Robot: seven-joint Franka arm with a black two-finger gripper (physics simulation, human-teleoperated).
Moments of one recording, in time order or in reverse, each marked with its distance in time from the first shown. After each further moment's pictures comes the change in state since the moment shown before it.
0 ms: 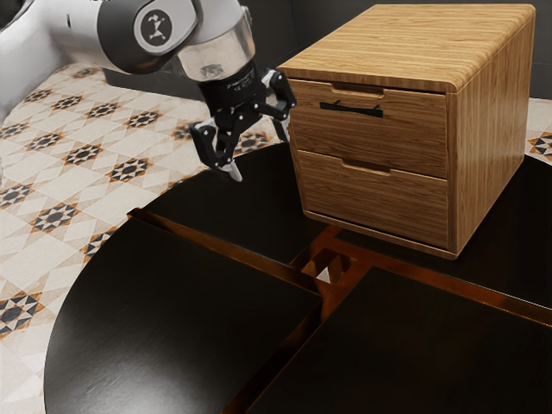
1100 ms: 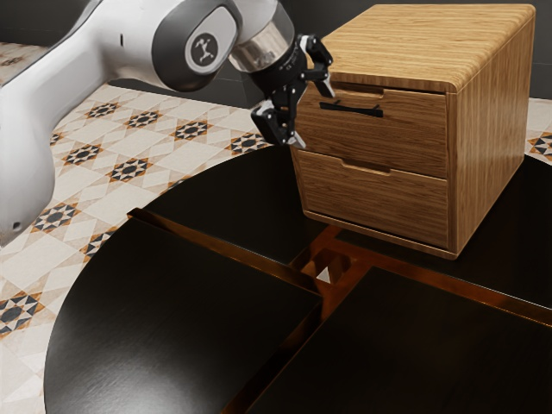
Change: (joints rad) arm -0.086 0.148 0.030 0.108 0.010 0.344 -0.227
